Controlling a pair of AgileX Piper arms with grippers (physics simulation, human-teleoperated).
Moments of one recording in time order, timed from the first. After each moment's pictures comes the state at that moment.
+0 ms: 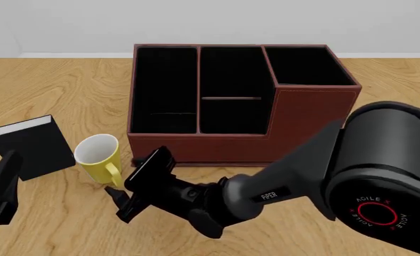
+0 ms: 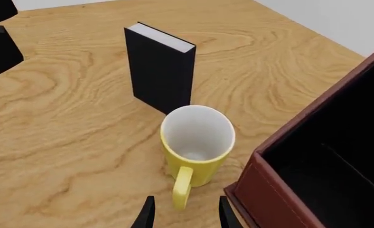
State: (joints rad) left arm 0.00 0.13 0.00 -0.13 0.00; right arm 1.03 2.19 -1.08 -0.75 -0.07
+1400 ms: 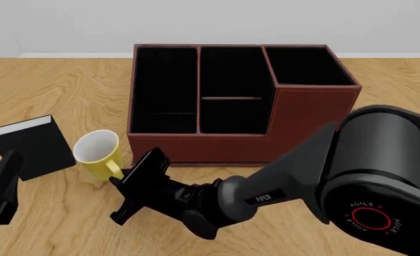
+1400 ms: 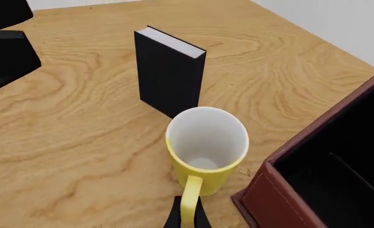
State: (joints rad) left arm 0.00 0.13 0.00 -0.13 0.00; right arm 1.05 2.21 -1.11 -0.73 -0.09
